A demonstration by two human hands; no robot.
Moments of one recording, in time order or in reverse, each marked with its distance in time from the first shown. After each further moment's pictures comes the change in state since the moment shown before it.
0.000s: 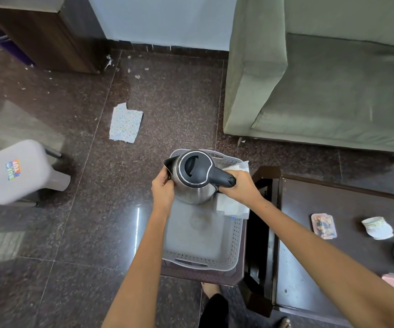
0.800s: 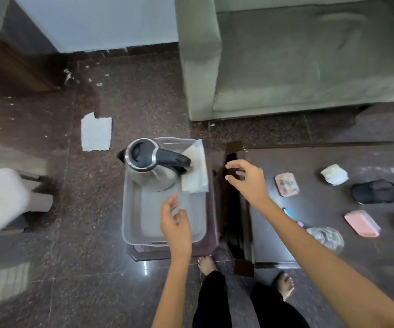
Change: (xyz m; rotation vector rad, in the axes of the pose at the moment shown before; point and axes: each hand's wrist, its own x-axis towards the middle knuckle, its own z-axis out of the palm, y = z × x) left_hand -0.183 -0.032 0.094 0.143 0.136 0.077; right_hand -0.132 0.055 -0.082 0.136 0.345 0.089
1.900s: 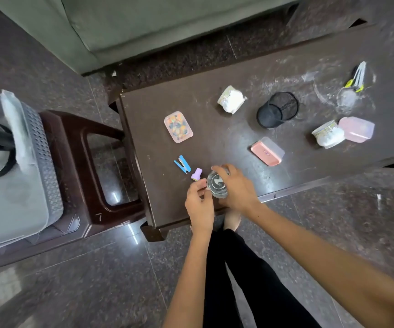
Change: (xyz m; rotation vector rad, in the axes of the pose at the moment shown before) left_hand -0.218 -0.162 0.311 0.299 -0.362 -0.146; right_hand -0.145 0.319 -0.172 -0.611 -0.369 0.304
